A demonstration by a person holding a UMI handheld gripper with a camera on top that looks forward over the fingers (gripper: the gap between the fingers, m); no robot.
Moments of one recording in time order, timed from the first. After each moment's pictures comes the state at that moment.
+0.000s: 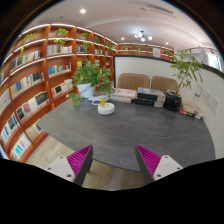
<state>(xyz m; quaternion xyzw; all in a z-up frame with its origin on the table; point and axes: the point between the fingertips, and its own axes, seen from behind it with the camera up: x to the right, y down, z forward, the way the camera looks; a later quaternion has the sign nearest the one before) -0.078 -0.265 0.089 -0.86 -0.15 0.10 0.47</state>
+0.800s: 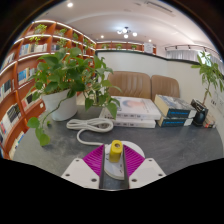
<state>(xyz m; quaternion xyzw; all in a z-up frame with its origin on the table) -0.259 0.064 0.022 -0.87 -0.04 0.01 0.49</state>
